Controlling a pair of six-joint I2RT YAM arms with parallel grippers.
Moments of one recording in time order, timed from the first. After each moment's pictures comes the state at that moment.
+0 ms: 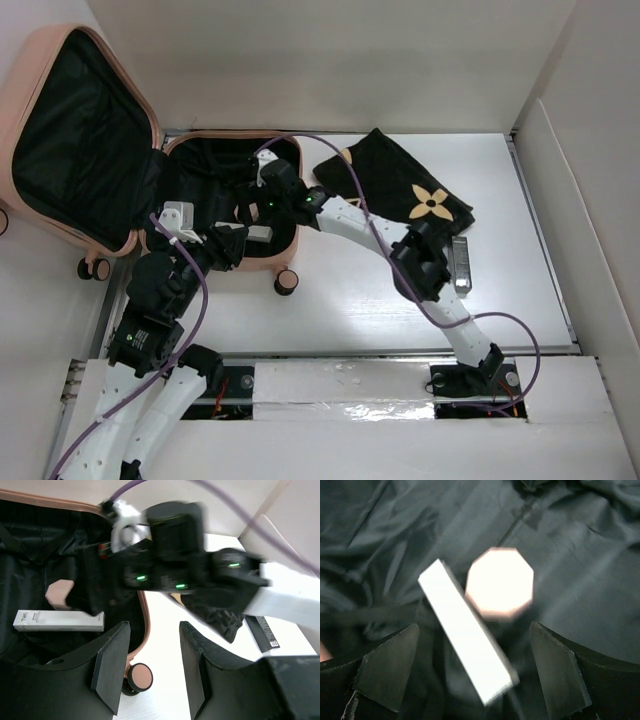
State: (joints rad) left arm -0.38 0.47 0.79 -0.40 -0.01 -0.39; right arm 0.89 2.42 2.21 -0.30 -0.01 0.36
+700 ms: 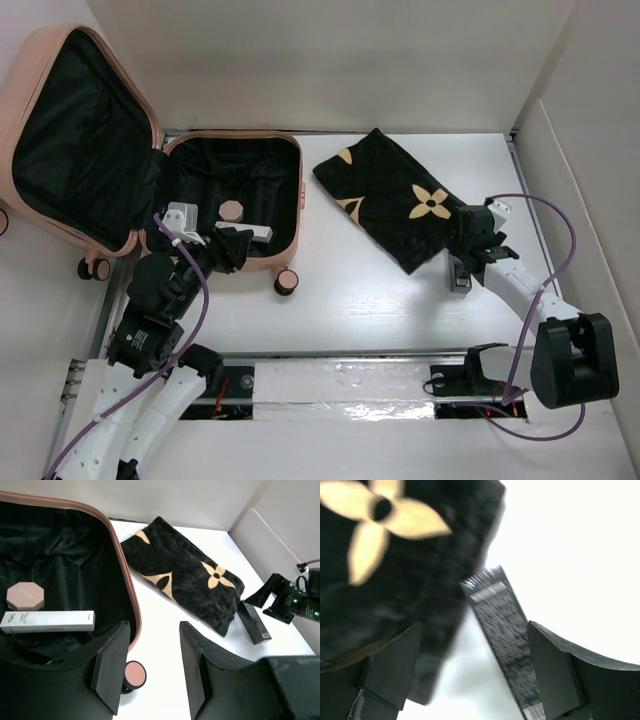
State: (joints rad) left arm -0.41 0.47 0.79 -0.40 0.02 -0.39; right arm 0.15 1.21 0.66 -0.18 0.40 0.59
